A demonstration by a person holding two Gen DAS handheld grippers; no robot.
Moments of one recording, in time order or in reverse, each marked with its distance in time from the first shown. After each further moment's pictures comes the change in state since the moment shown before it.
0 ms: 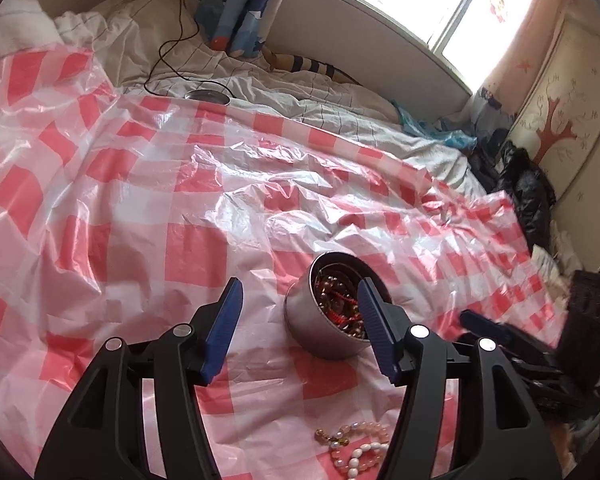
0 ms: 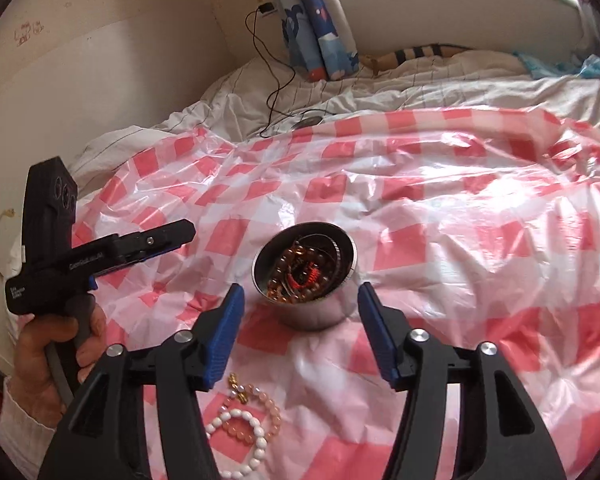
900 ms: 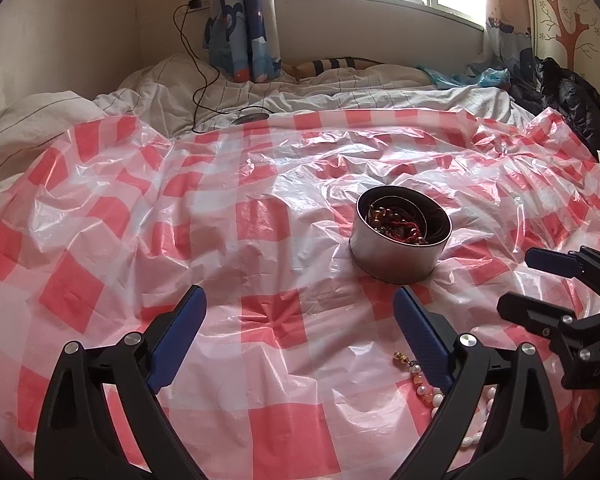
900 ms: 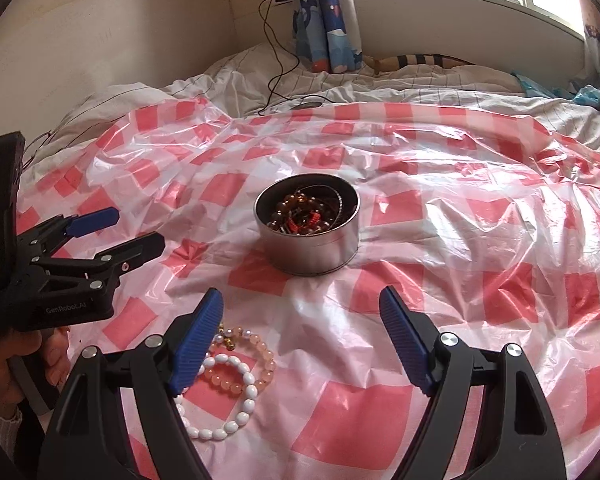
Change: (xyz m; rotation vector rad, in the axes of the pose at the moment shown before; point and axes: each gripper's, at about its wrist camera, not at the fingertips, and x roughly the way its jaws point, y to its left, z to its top) left arm -0.037 -0.029 -0.064 0.263 -0.057 0.332; right arm 0.005 0.024 -0.048 -0.107 0.034 -0.050
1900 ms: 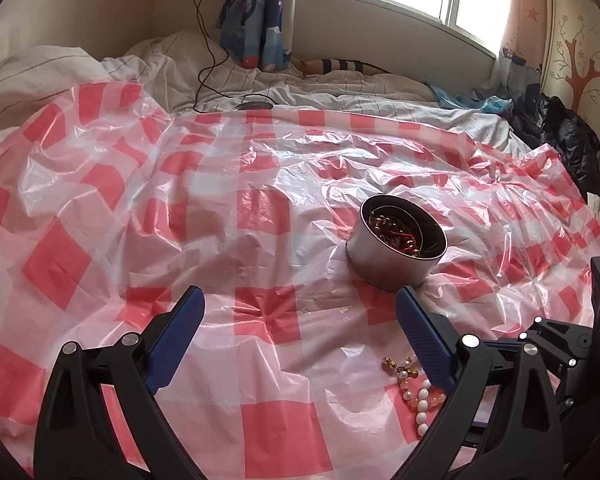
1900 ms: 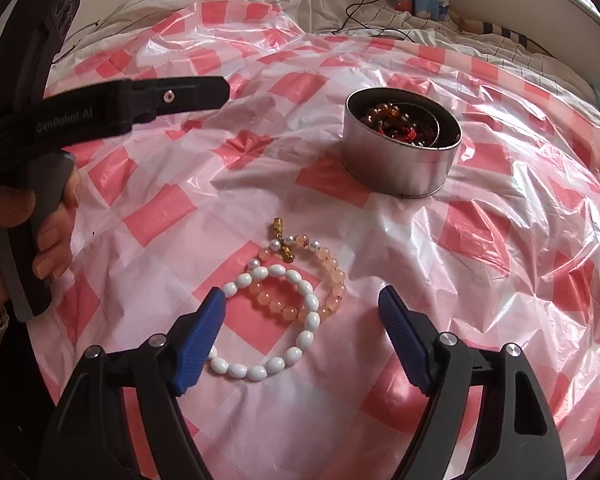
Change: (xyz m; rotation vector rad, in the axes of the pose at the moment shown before) left arm 0.005 0.026 0.000 -0.154 0.028 -0.092; right arm 0.033 0.036 -0.032 -0.222 0.277 0.102
